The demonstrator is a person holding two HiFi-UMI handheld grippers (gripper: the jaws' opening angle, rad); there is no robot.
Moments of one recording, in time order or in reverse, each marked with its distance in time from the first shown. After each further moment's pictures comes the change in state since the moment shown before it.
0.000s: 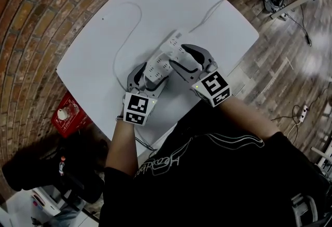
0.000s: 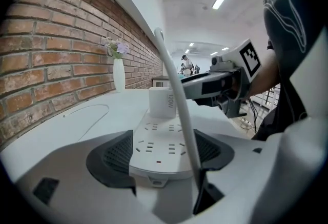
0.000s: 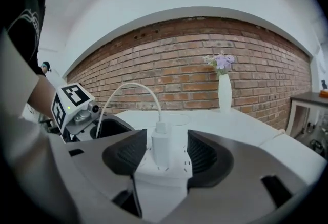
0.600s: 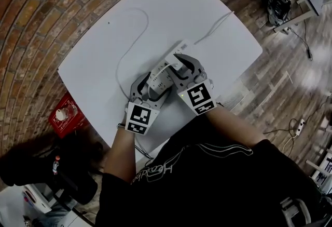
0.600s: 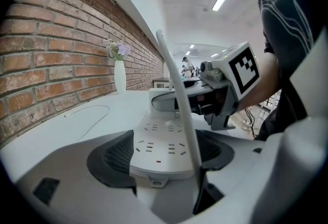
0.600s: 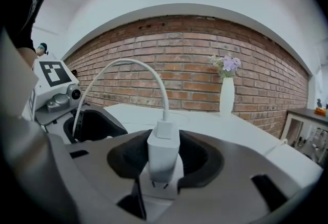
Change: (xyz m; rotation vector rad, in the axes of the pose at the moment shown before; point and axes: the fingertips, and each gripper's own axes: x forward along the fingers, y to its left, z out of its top) left arm -0.001 0.002 0.000 -0.004 -0.023 0.009; right arm 0.045 0.001 -0.004 -0.104 0.012 -0.090
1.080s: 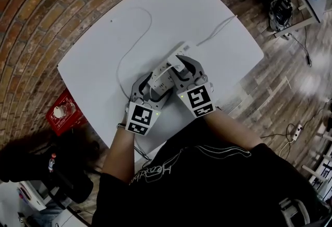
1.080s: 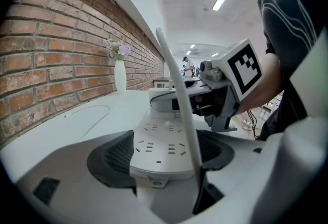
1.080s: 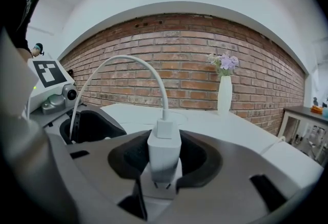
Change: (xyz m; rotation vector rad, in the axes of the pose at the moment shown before) left arm 0.000 0.001 0.000 0.000 0.002 0.006; right arm 0.003 0.000 -0.001 0.017 0.018 -0.029
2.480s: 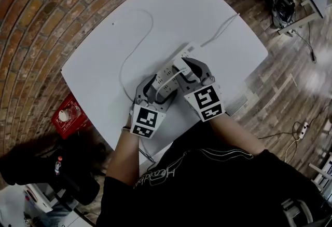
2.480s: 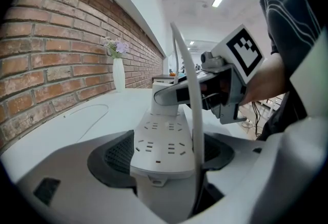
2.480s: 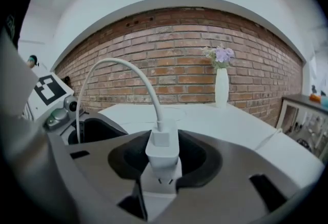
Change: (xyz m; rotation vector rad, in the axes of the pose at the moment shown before) left arm 0.002 -0.002 0.000 0.010 0.037 -0.002; right arm -0.010 -0.005 0.002 0.105 0.070 0.009
